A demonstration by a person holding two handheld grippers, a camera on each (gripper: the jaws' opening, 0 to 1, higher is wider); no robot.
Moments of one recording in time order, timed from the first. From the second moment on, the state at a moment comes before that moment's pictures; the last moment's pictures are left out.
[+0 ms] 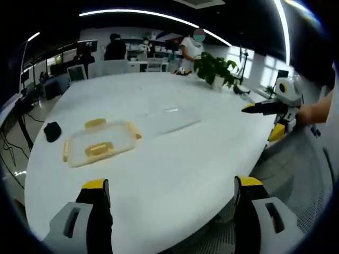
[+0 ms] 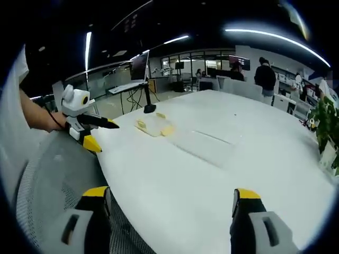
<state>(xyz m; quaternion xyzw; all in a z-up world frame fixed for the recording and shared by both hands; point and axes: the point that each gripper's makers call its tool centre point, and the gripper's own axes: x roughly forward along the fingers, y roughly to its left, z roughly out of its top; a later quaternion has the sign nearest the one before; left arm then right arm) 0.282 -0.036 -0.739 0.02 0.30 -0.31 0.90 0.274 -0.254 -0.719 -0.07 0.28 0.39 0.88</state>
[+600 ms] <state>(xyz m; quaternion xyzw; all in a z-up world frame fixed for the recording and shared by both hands) 0.284 -0.036 -0.736 0.03 0.30 -0.31 0.90 0.275 -0.257 -0.718 -0.07 0.28 0.38 0.88</state>
